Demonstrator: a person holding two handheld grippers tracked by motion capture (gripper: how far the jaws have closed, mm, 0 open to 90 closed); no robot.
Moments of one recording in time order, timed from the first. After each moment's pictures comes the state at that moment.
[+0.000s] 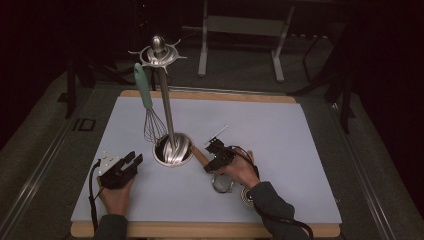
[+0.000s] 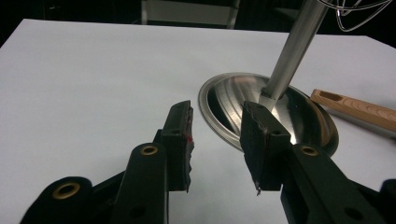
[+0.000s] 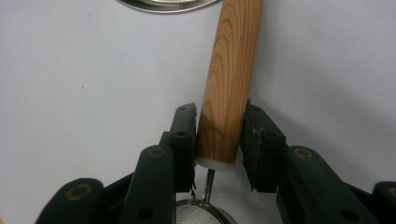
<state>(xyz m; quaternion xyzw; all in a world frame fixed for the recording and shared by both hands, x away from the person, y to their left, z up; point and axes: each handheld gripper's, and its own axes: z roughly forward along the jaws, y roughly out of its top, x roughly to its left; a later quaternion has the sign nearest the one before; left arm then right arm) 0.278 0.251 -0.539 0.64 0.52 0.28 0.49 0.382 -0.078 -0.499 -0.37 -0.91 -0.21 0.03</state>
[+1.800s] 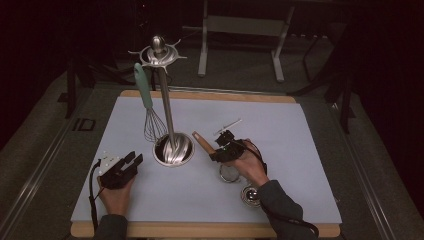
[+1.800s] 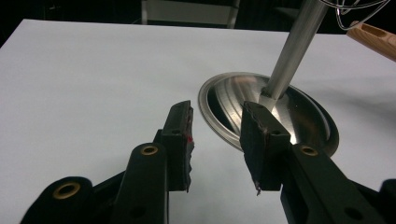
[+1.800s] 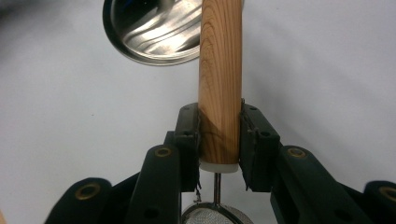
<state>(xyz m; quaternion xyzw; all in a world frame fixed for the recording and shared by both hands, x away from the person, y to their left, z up) 0.278 0.251 -0.539 0.64 0.52 0.28 0.49 0.378 -0.103 -0.460 -0.35 -0.89 -0.28 -0.04</state>
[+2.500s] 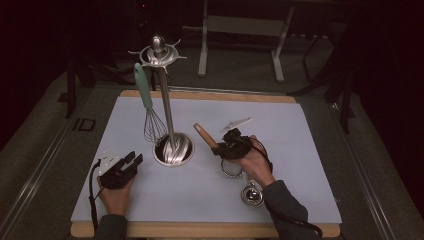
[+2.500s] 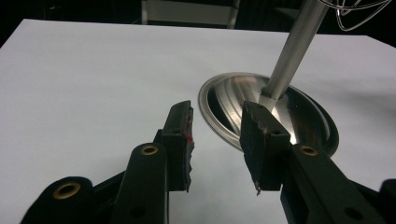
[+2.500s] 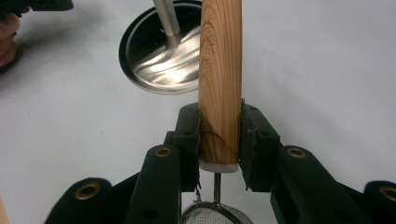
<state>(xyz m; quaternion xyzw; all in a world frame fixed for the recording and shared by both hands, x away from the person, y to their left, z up) 0.278 0.251 -0.539 0.64 0.52 0.28 0.49 0.371 -0.118 -0.441 -0.32 -0.88 -0.35 -0.07</state>
